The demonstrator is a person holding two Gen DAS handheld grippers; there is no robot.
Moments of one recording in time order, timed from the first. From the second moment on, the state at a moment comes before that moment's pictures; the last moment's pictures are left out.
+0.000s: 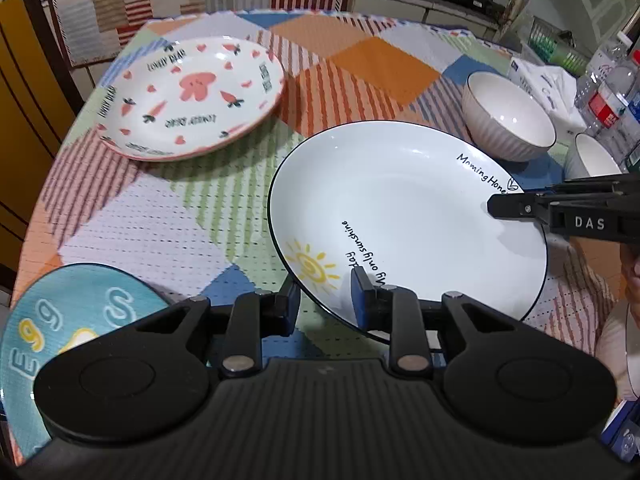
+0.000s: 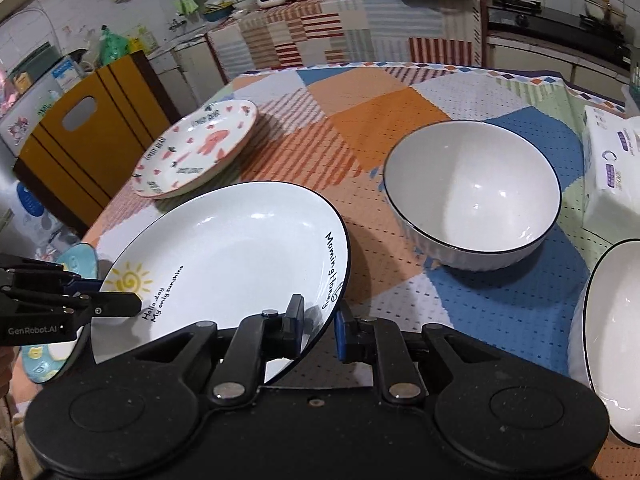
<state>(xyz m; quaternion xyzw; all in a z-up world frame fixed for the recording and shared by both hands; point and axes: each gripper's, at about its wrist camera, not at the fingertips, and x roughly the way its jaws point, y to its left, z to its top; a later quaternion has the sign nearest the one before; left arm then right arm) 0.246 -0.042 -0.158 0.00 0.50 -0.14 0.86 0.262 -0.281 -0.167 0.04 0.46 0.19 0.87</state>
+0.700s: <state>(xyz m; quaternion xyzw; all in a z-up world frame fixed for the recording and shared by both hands) 0.213 -0.018 -0.113 0.00 0.50 -0.16 0.85 0.222 -0.256 -0.136 0.00 0.47 0.13 0.87</state>
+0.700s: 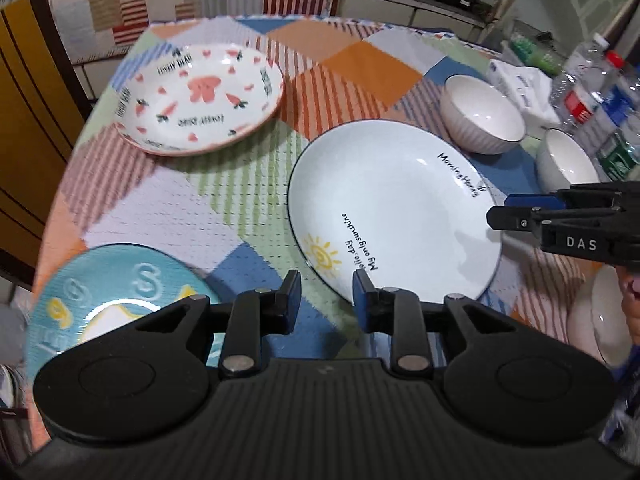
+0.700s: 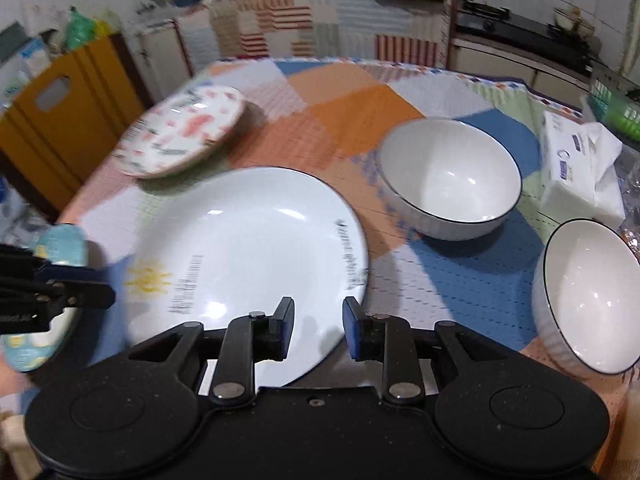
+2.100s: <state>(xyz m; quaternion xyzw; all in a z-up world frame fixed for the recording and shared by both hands) 0.186 0.183 -0.139 0.04 0.55 -0.17 0.82 0.167 -0.087 -0.152 0.01 0.41 0.32 0.85</state>
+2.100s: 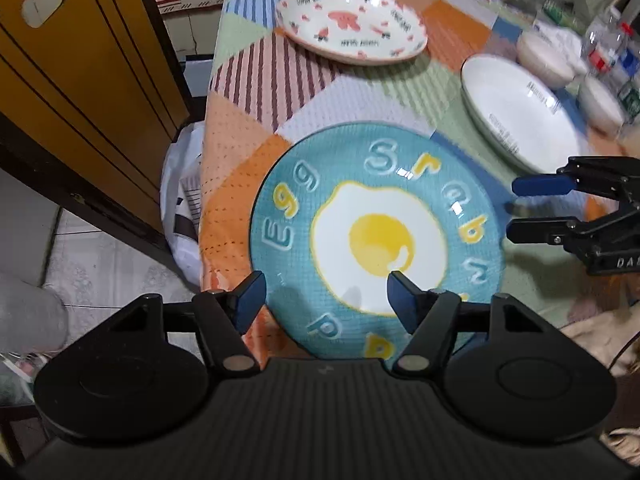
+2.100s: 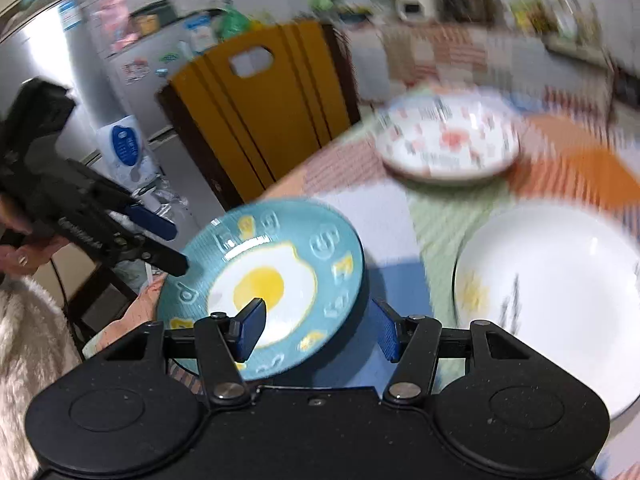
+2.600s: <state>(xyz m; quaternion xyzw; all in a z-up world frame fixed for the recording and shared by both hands) 0.190 0.195 -0.168 0.04 0.57 -0.13 0.81 0.181 -0.071 -0.184 0.06 0.50 0.31 0.81</state>
